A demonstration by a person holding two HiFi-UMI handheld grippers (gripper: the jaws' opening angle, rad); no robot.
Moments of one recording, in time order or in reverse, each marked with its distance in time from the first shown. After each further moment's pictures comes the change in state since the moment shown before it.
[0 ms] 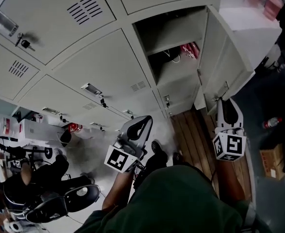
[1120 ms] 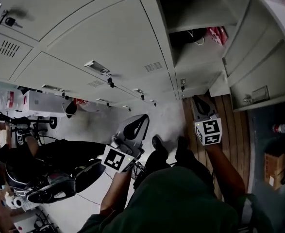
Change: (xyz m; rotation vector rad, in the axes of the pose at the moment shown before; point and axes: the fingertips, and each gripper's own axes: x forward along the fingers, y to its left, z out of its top) left arm -0.051 0.033 -0.052 -0.070 0.135 0.187; right arm 0.068 0.163 -0.190 0.001 0.315 0.507
